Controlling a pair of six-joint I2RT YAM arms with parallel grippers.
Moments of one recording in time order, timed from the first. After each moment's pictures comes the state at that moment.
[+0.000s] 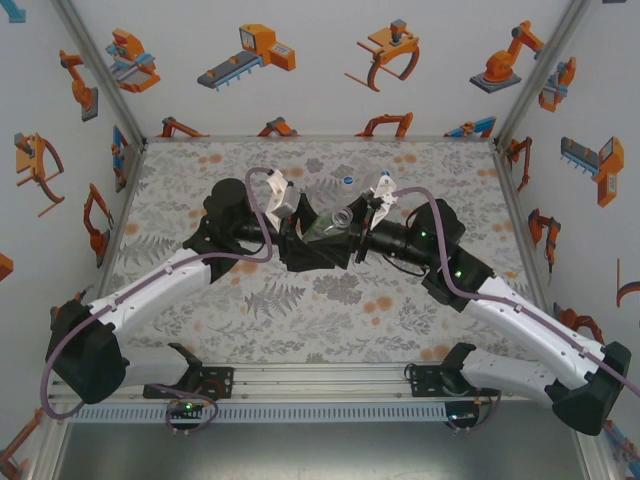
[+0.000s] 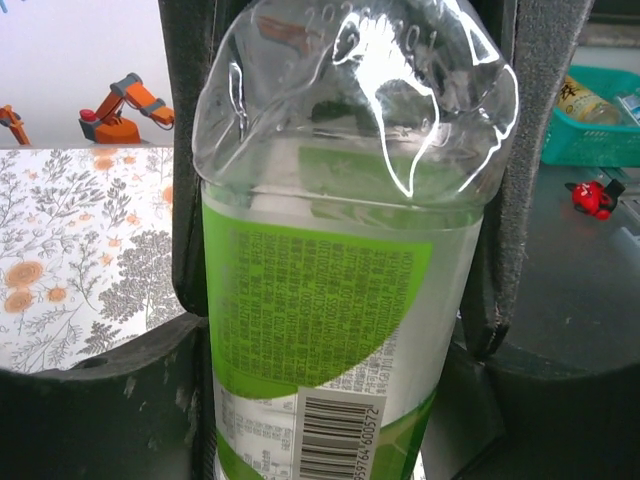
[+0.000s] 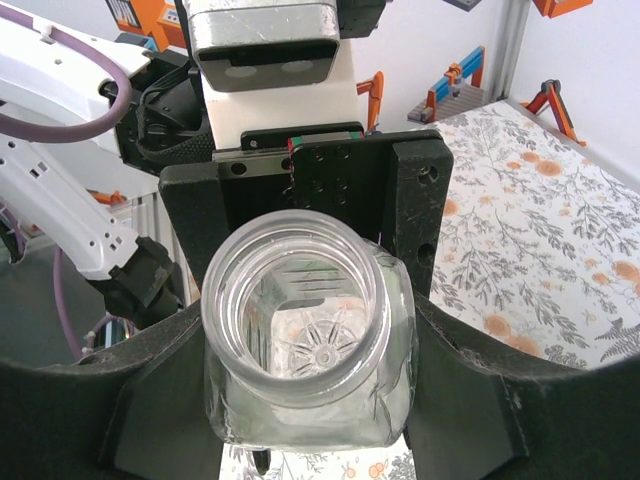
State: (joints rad) left arm -0.70 1.28 0.92 0.38 1.11 -0.10; right arm 0.83 1.00 0.96 0.12 -0.44 0.15
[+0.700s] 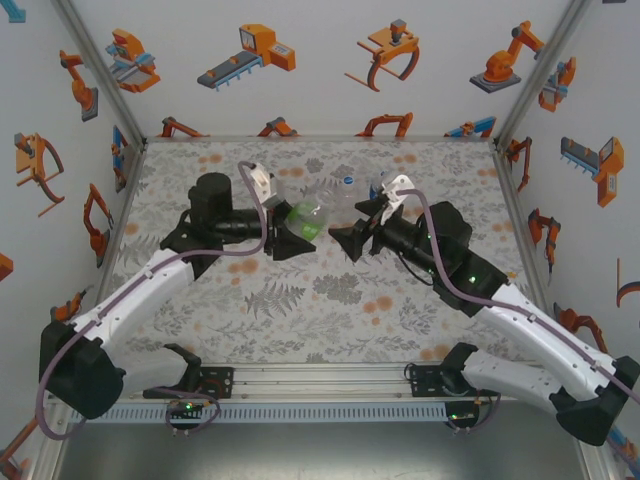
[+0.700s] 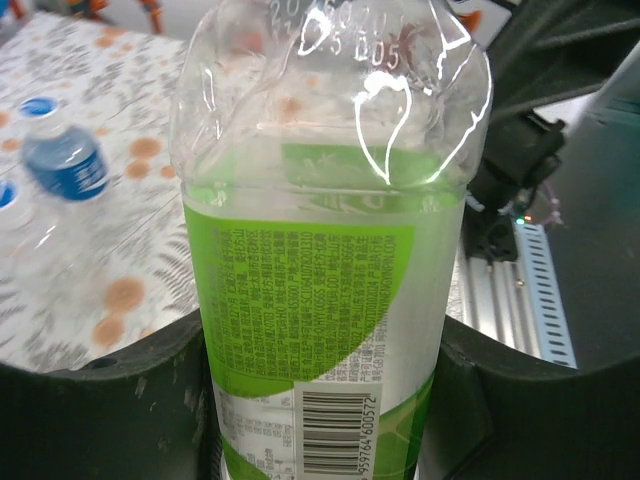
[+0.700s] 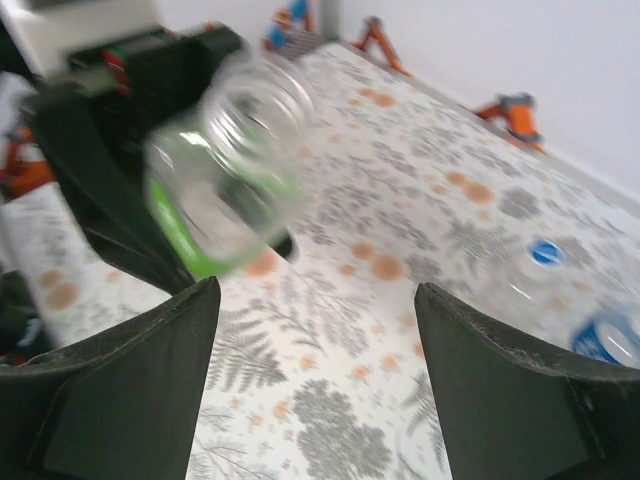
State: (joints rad) left arm -0.55 1.20 0.94 0.02 0.94 0.09; right arm 0.79 0.93 0.96 -0.10 -0.09 0.03
